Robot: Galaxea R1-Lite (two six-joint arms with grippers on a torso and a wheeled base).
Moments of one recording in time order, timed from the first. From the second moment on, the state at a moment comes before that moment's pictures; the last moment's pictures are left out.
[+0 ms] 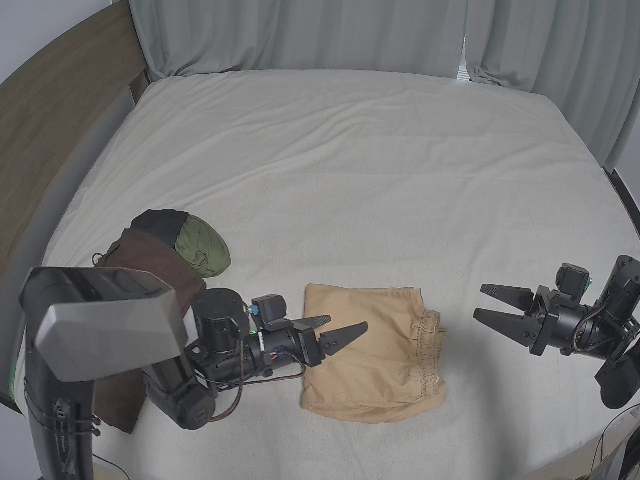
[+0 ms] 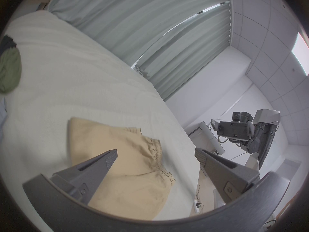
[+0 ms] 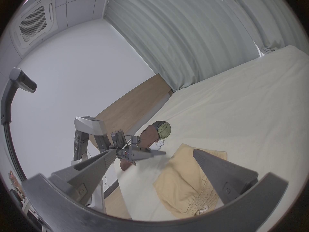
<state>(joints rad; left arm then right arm) -0.57 2.33 -0.68 -1.51 -0.46 -0.51 0.18 1.75 -0.17 -1.54 0.81 0.35</state>
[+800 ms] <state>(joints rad) -0.25 1.89 -0.48 -1.48 -0.54 -0.42 0.23 1.75 -0.16 -1.54 0.81 0.35</state>
